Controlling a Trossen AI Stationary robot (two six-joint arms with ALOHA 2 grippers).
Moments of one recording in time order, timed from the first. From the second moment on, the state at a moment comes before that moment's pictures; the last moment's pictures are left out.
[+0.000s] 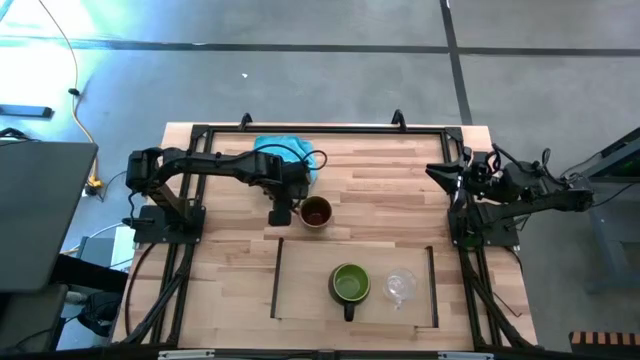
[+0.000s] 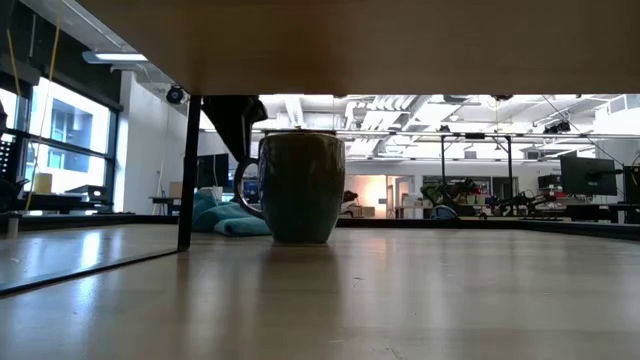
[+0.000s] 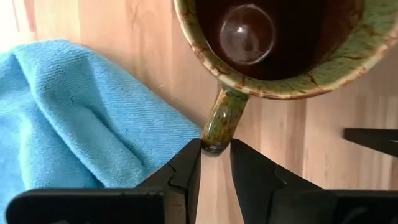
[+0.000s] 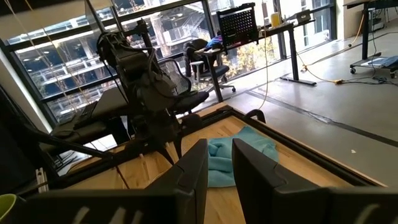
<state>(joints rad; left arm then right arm) 0.26 1.66 1.24 -0.91 0.00 0.18 0.16 0.27 0.61 -0.35 0.50 0.28</state>
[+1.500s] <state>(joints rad) 0.28 1.51 1.24 -0.63 -0.07 0.89 0.16 0.27 0.61 -0.36 0.52 0.36</state>
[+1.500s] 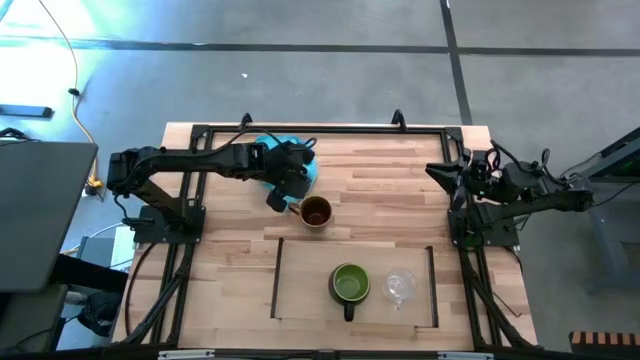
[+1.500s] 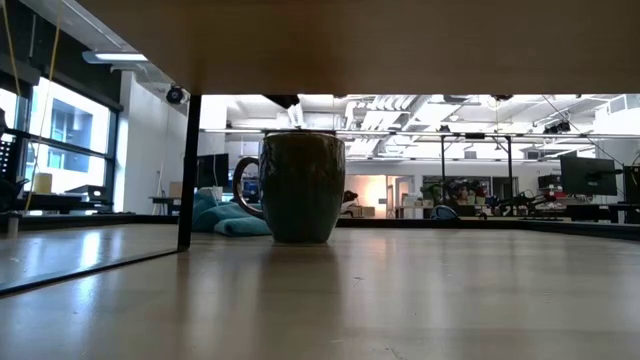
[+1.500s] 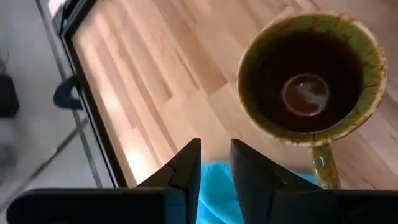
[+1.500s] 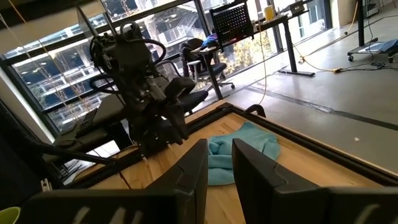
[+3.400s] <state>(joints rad) 0.20 1.62 1.24 -0.34 -0.05 0.91 0.16 0.33 0.61 -0.38 0.45 0.49</state>
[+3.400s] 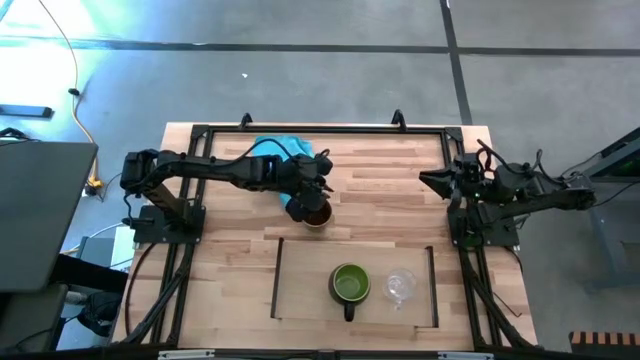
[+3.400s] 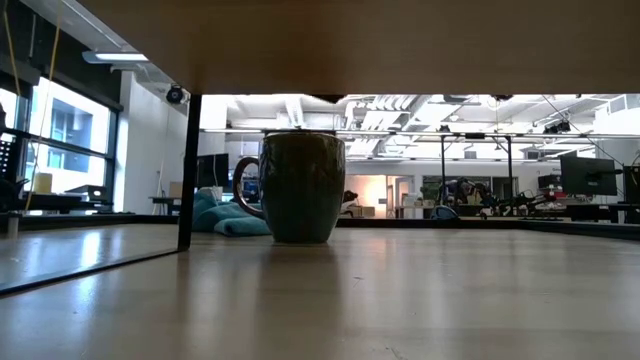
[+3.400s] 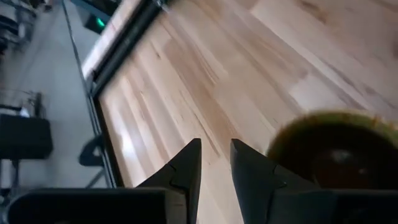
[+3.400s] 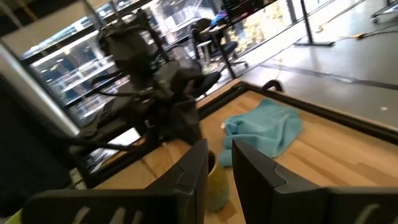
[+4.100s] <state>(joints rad) 0.29 1.66 1.43 -0.78 -0.03 0.52 0.16 0.33 0.61 -0.38 0.47 0.49</state>
